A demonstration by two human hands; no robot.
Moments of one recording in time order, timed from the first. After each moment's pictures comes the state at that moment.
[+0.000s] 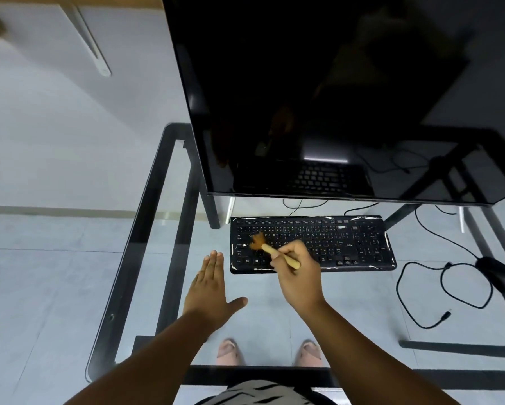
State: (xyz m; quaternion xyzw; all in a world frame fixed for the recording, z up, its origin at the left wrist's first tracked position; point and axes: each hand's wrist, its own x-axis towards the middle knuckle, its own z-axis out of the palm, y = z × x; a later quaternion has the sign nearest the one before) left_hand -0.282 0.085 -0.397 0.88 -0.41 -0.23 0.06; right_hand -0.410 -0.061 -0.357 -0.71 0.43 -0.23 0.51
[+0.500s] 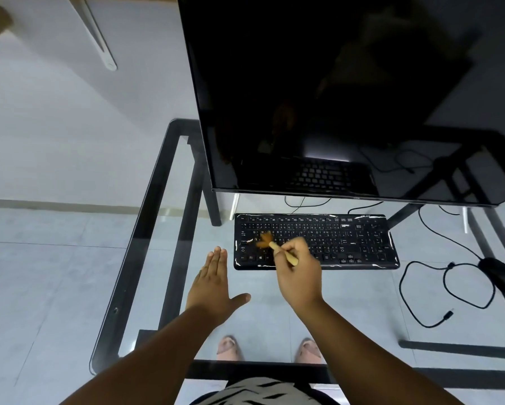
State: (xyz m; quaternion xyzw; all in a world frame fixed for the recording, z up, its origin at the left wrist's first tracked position) left_hand -0.281 0.088 -0.401 0.88 -0.41 -0.22 0.07; right_hand -0.402 -0.053 -0.361 -0.75 0.44 -0.24 0.43
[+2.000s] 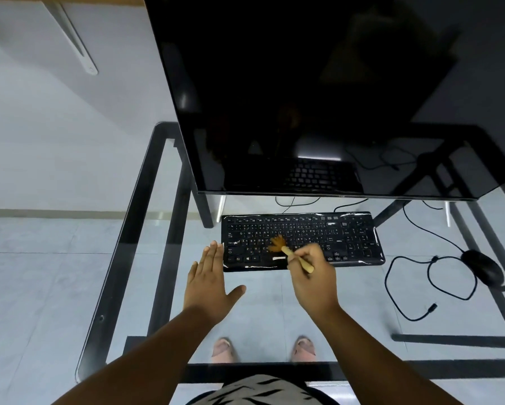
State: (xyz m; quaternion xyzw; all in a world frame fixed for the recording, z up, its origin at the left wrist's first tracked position) left_hand -0.291 0.071 -0.394 0.89 -0.42 -0.16 0.11; right_hand -0.449 -0.080 -0.362 -0.75 0.45 -0.23 0.43
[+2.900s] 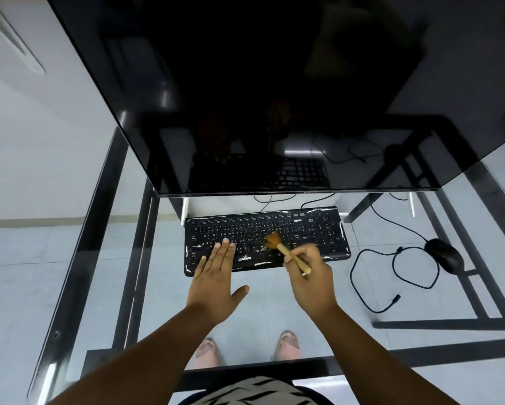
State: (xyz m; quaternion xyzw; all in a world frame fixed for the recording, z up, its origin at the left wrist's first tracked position) left_hand -0.339 0.010 -0.392 0.85 -0.50 -0.17 0.09; right_hand -0.503 -0.122 -0.360 -0.73 0.47 -0.23 0.44
